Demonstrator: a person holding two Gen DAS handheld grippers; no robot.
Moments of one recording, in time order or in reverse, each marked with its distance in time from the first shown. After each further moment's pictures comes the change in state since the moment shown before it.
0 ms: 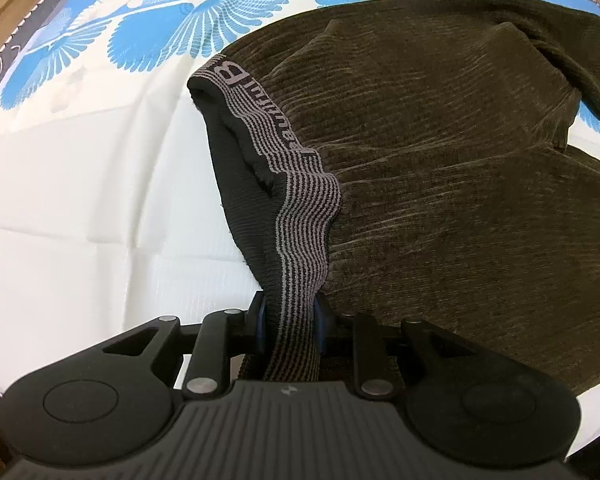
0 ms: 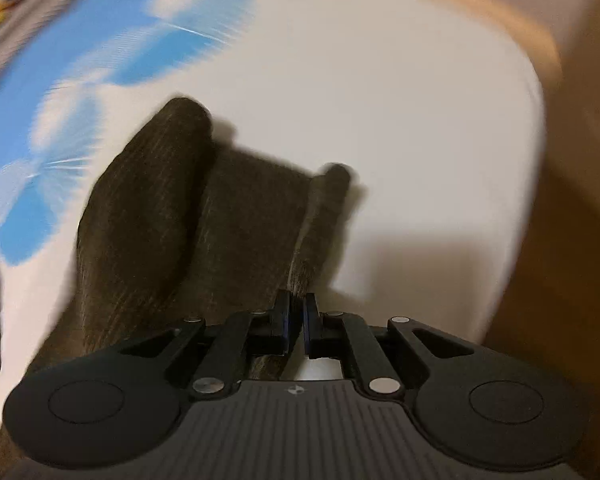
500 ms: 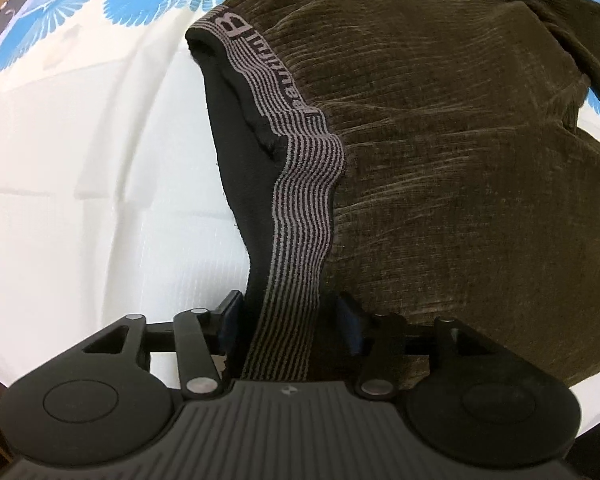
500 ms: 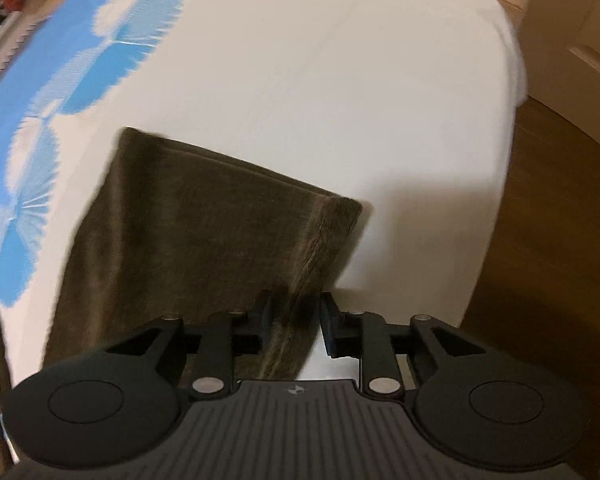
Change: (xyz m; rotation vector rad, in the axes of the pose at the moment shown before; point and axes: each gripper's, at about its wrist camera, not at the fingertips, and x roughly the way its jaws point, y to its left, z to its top) left arm 0.020 0.007 -0.003 -0.026 0.086 -0.034; right arm 0.023 -0.034 0.014 0.130 0.044 0.031
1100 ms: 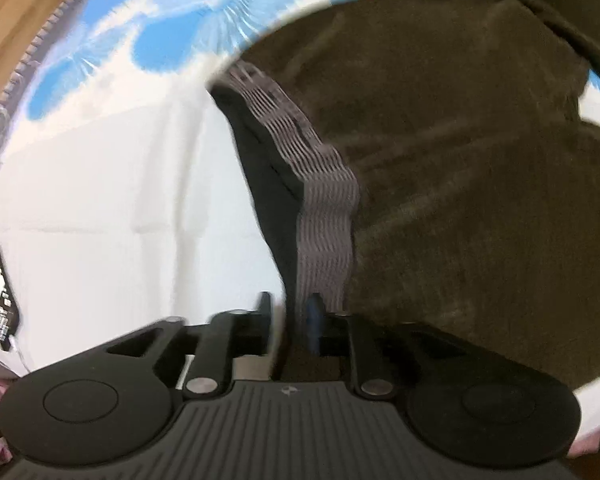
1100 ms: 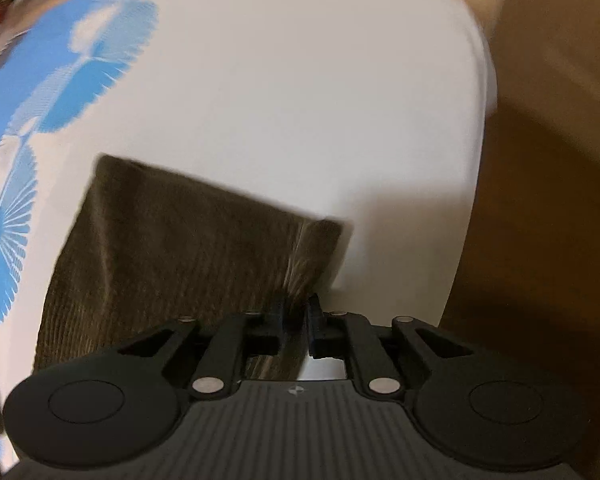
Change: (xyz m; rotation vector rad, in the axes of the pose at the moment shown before) left arm -0.029 -0.004 -0.001 0.080 -0.112 0.148; right arm -0.009 0.027 0.006 -0.008 -0.081 -0.060
